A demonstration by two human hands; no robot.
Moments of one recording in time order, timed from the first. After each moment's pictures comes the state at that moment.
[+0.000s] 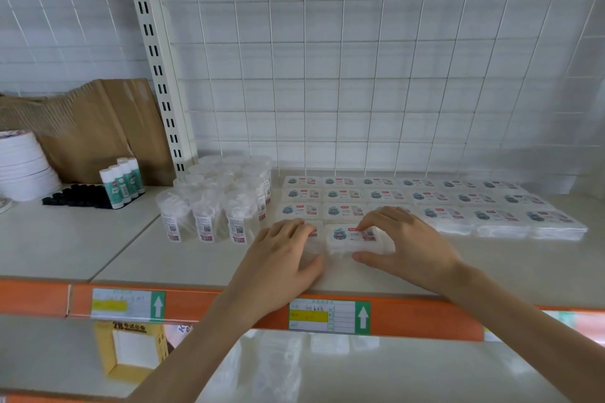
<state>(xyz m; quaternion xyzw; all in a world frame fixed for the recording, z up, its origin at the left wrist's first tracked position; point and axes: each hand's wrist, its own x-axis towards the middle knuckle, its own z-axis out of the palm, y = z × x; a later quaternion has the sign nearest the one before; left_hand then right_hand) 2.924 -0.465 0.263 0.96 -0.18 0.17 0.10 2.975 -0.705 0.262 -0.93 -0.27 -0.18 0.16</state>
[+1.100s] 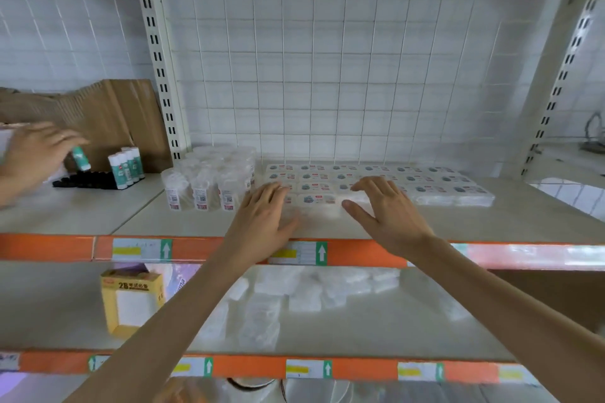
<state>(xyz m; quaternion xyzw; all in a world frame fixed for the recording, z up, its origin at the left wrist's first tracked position) 2.893 -0.473 0.267 0.96 -0.15 0.23 0.09 2.891 -0.719 0.286 -0.94 -0.19 -0.23 0.16</state>
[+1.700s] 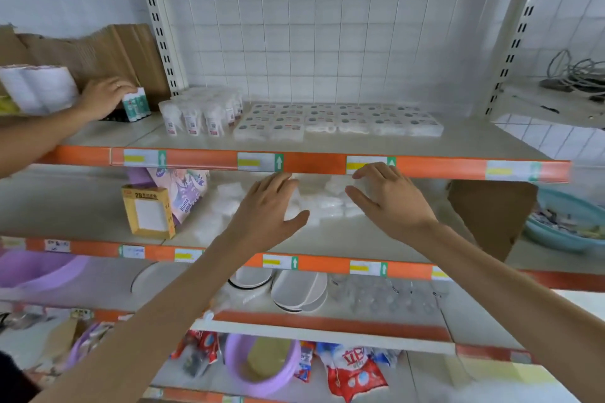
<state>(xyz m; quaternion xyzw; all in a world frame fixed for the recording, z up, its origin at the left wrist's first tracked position) 2.742 -0.574 0.212 0.96 -0.17 0.20 0.07 2.756 -0.817 0.238 -0.94 -0.21 -0.21 0.17</state>
